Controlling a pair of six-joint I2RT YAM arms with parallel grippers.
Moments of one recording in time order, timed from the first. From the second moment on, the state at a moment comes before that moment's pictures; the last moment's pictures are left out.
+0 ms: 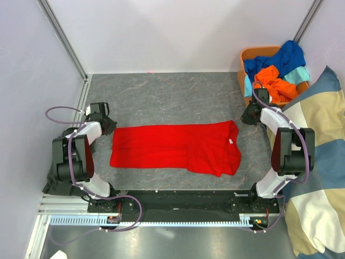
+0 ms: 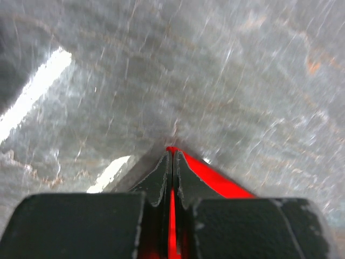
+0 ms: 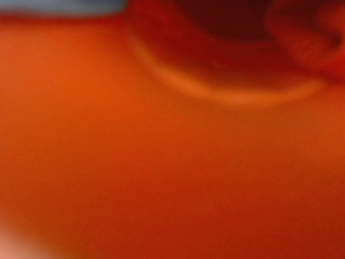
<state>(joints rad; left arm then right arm) 0.12 1.59 0.84 -0.18 -0.10 -0.74 -0.04 1.68 1.10 -0.42 0.07 0.53</state>
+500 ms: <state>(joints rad) 0.13 1.69 0.93 -0.15 -0.07 -0.74 -0.05 1.70 1.12 -0.39 -0.01 0.52</state>
